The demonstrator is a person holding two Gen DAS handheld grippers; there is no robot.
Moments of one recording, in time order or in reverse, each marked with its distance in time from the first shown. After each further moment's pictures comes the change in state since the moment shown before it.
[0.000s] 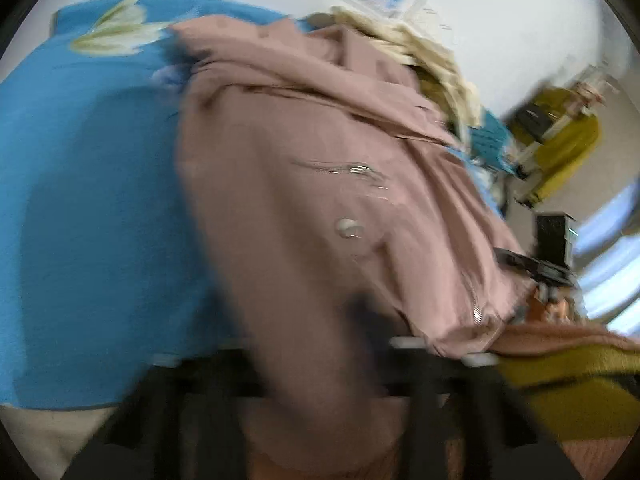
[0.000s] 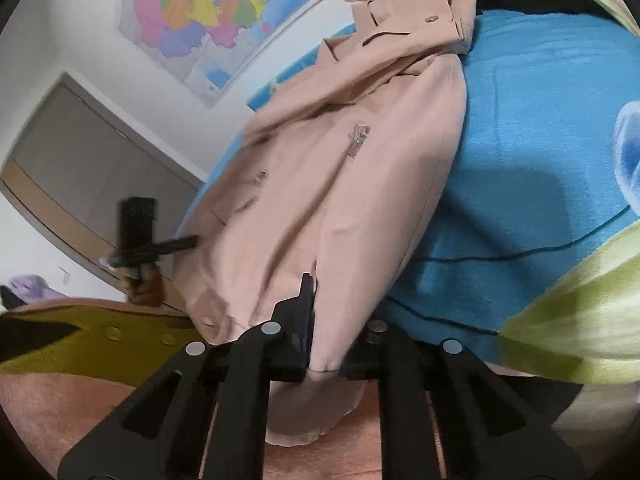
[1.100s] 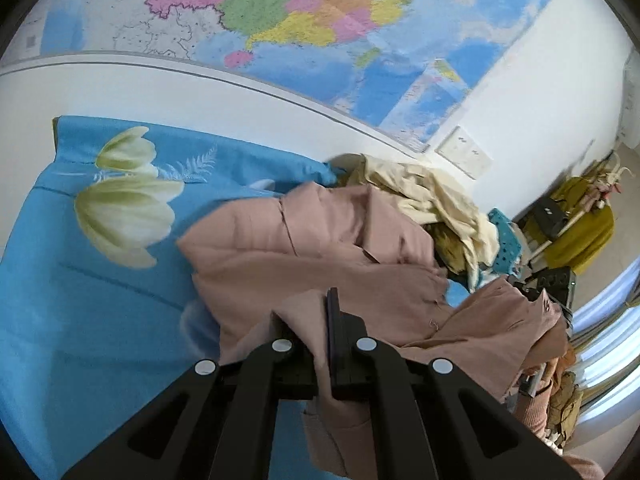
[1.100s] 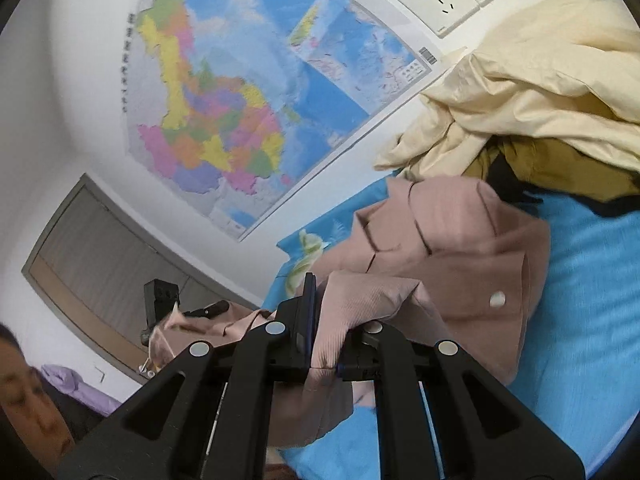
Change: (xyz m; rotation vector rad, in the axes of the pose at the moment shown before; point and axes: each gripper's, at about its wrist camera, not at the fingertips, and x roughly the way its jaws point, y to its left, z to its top) left arm -0.064 0.005 0.223 -0.057 -0.192 0.019; right arm -0.017 0.002 0.221 0.098 -0.299 0.098
